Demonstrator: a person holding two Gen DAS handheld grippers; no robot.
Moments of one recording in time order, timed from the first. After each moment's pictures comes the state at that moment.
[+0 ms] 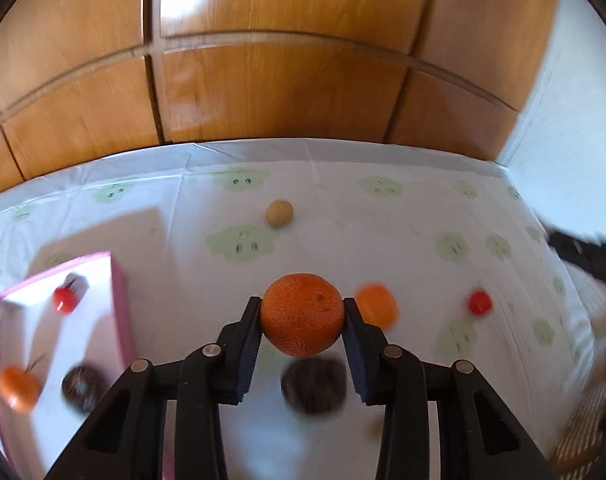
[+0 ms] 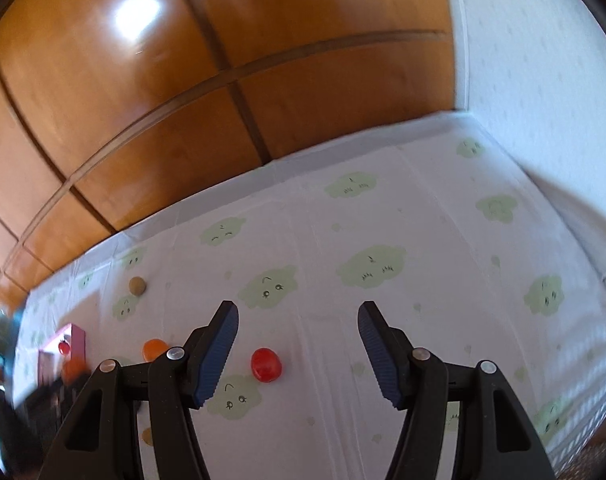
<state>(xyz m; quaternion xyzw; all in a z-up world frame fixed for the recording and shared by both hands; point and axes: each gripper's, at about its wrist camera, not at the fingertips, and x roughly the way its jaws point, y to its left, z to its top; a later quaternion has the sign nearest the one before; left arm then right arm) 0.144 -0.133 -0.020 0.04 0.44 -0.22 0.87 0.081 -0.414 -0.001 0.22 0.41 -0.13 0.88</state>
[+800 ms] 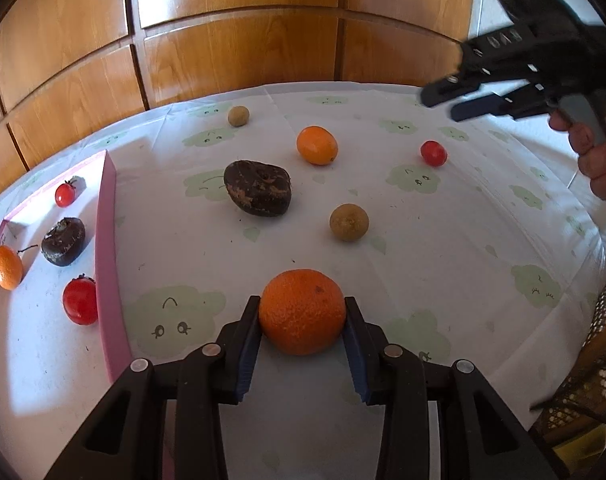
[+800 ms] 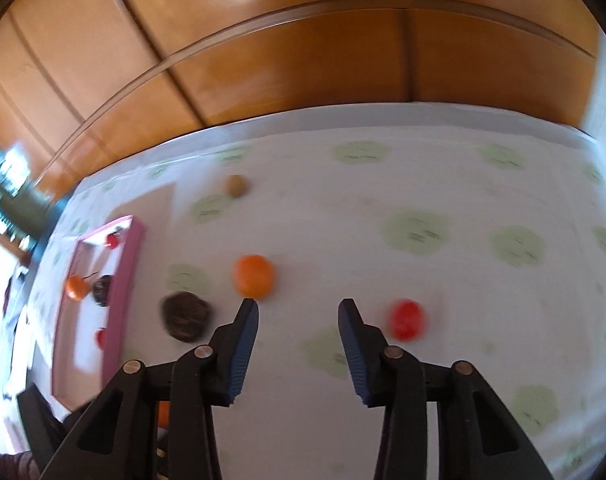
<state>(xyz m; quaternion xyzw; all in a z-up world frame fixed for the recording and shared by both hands) 0.027 -0.126 -0.081 0.11 0.42 -0.24 0.87 0.124 -0.306 -0.019 0.12 0.49 0.07 0.86</state>
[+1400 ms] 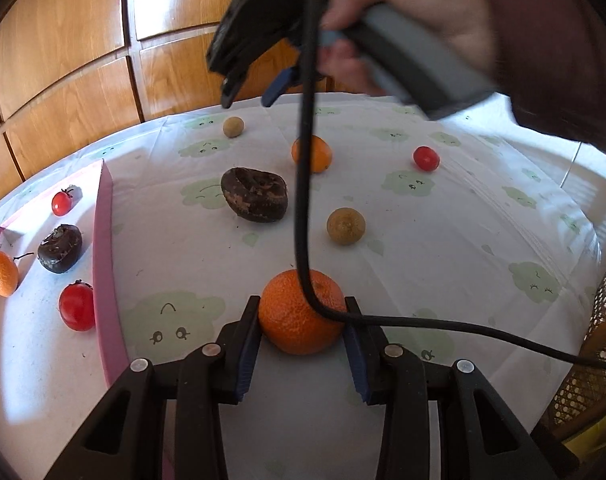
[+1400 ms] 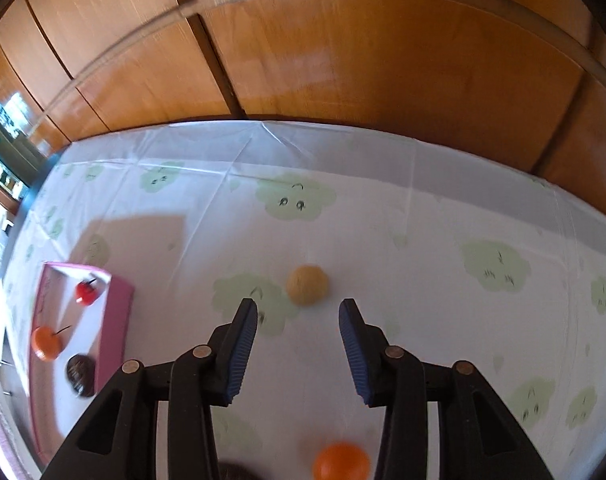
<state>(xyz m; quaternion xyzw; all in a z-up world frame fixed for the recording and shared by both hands) 0.023 -0.120 -0.084 0.10 0.39 -0.26 0.88 0.288 -0.213 -0.052 0.03 0.53 0.09 0.84</state>
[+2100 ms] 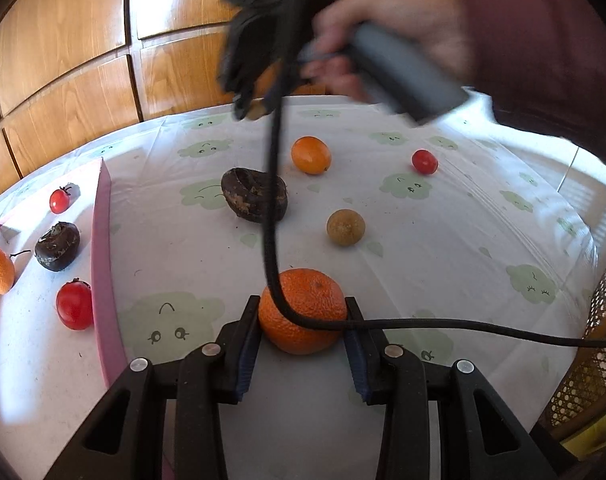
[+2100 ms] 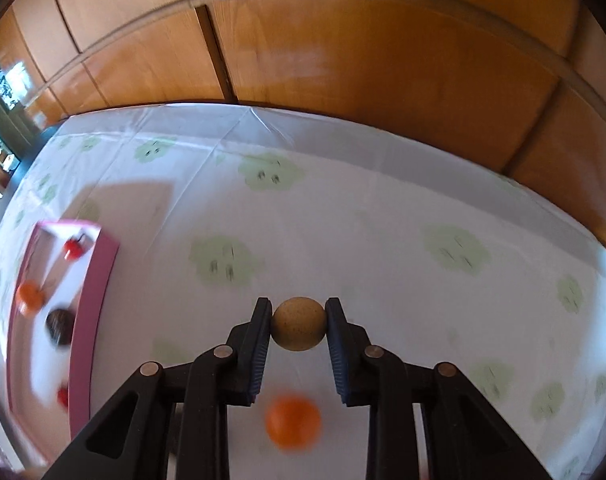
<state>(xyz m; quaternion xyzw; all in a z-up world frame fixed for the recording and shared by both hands) 0.024 -0.119 -0.084 0.09 0.39 -0.26 0.88 0.236 -0.246 -0.034 -0.01 0.54 0.09 0.84</state>
